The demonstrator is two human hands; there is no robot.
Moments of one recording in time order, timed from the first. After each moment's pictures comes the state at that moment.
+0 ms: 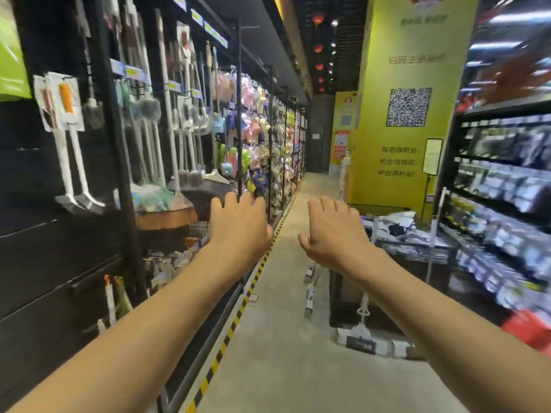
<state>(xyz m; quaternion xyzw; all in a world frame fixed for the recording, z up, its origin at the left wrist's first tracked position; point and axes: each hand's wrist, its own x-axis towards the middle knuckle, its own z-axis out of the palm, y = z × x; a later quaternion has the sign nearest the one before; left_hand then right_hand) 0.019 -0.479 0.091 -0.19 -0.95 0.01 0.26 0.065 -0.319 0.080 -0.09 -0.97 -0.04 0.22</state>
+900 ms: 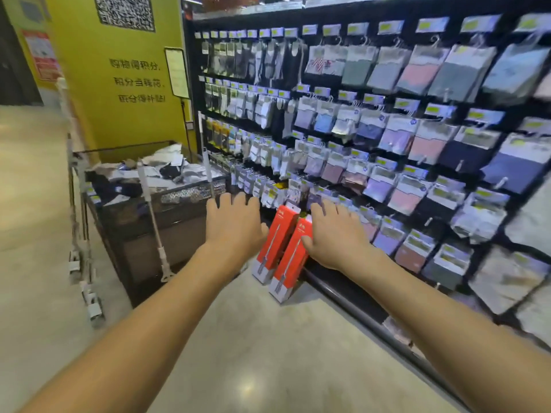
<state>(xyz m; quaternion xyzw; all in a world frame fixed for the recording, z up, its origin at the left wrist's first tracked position) -0.089 0.007 -0.039 -0.62 -0.77 -0.08 0.10 0.092 0.058 -0.041 -0.55 -0.83 -0.09 0.05</state>
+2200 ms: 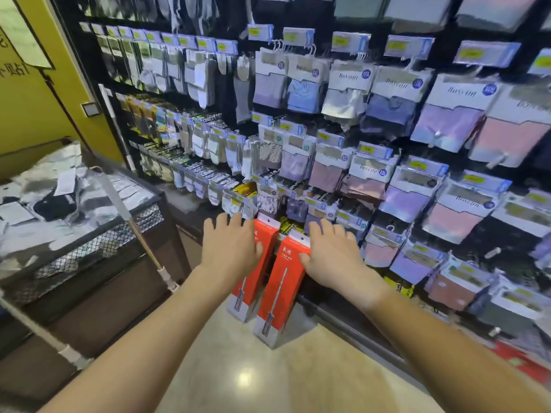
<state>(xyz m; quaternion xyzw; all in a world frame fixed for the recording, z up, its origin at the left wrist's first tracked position) -0.186 0.581 -0.154 -0.70 -0.71 0.00 0.05 0.011 0.592 -0.161 -0.64 -0.76 0.02 -0.03</state>
